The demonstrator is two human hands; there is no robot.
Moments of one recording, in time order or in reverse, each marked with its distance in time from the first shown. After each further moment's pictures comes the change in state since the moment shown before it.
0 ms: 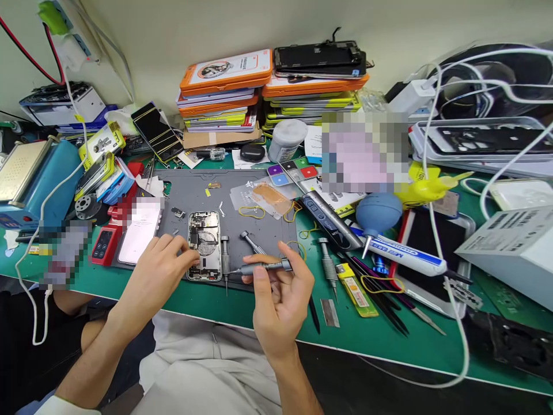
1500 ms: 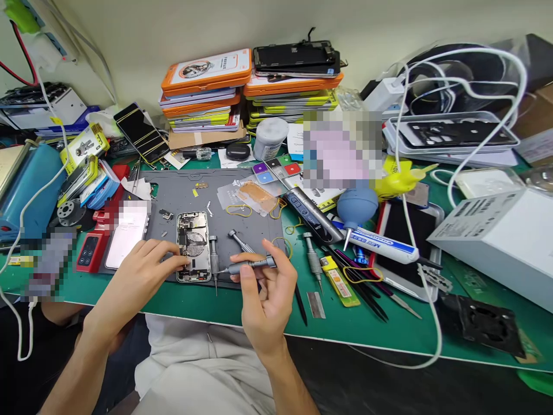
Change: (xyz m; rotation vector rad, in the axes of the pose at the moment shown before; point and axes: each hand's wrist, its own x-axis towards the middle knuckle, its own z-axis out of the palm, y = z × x) left_hand -0.005 -0.018 -0.008 -0.102 -0.040 0.115; right_hand 0.001 -0.001 0.000 -0.006 -0.012 -0.002
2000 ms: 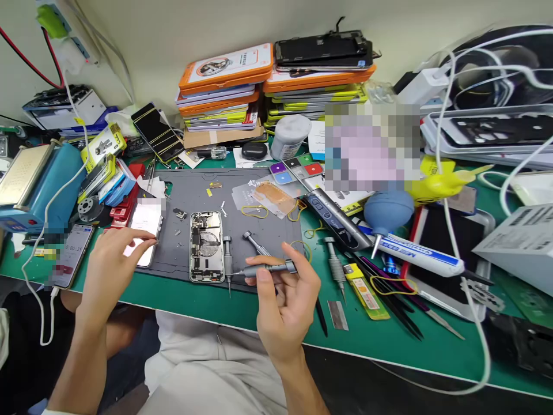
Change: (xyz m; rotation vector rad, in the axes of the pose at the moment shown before) left_hand -0.029 -0.031 -0.019 -0.155 0.310 -0.566; right_hand -0.002 0.000 0.000 0.027 0.015 -0.016
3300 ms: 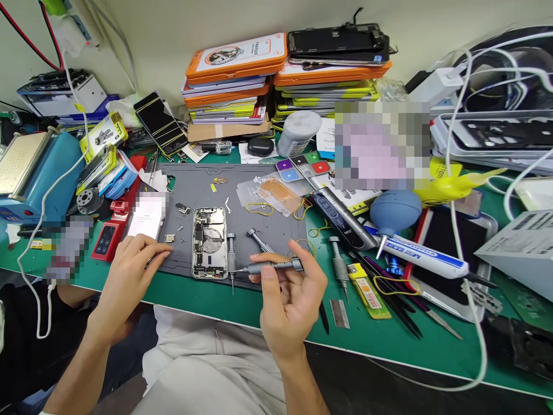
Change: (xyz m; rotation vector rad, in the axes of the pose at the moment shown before) left_hand -0.029 0.003 0.025 0.063 -0.124 0.143; right_hand 0.000 0.002 -0.001 -0.062 0.010 0.007
